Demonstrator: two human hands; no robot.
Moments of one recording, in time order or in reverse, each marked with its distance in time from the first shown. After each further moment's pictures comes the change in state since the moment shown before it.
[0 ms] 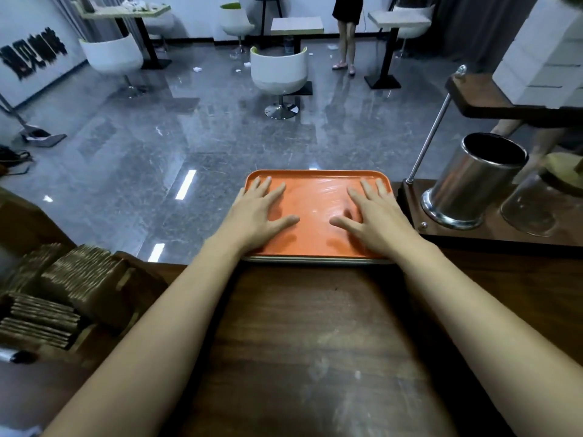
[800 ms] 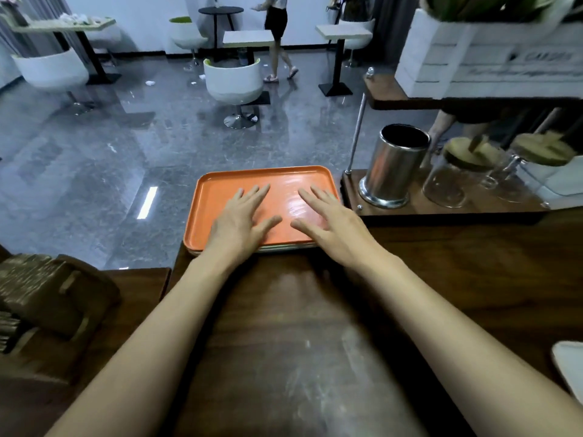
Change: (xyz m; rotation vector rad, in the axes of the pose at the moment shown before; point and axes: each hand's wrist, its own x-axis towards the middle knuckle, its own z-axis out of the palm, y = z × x) left_hand -0.031 0.073 0.020 -0.267 0.131 0.071; right_hand -0.078 0.007 -0.007 0.363 0.135 -0.092
